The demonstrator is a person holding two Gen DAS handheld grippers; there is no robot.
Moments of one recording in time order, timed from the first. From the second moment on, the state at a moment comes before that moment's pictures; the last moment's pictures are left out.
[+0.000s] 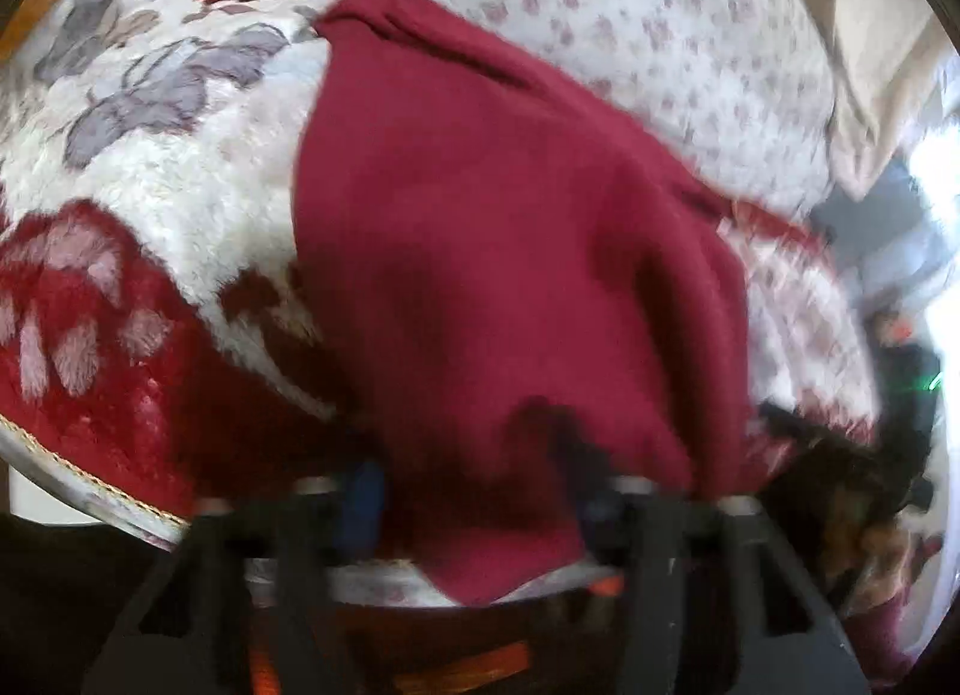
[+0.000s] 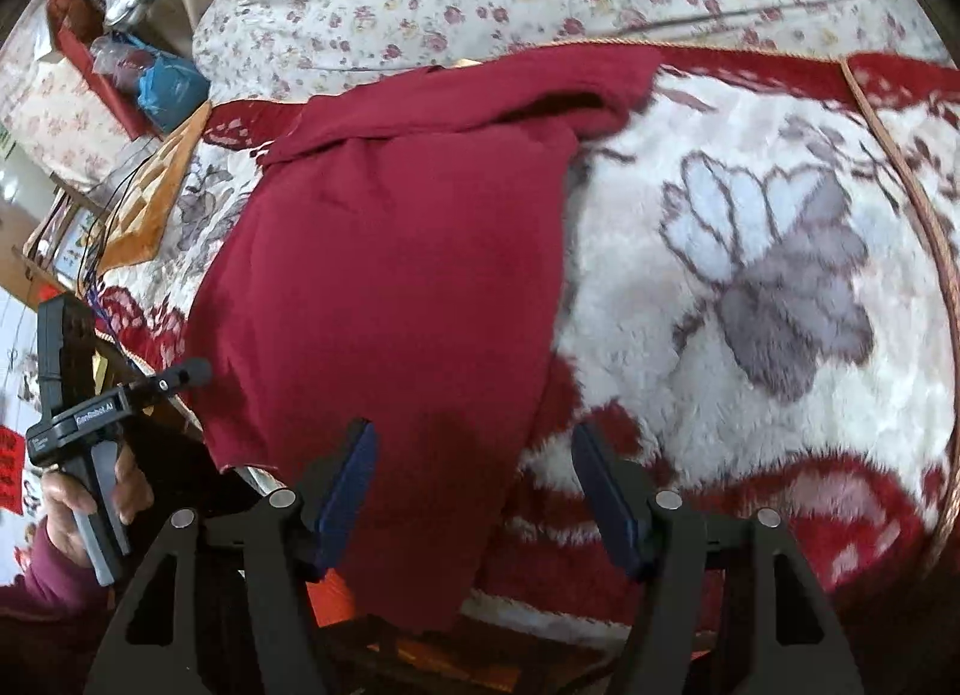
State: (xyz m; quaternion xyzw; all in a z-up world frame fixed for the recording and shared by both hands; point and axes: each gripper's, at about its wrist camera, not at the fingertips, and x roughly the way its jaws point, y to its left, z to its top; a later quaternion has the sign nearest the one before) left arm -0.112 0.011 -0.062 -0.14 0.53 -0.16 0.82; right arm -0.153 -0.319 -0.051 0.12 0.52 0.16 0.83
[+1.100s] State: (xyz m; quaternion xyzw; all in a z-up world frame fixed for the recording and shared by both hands) left arm -0.136 0.054 -0.062 -0.09 0.58 -0.11 0.80; right arm -0.187 -0.276 -0.090 0.10 0.59 0.30 0.74
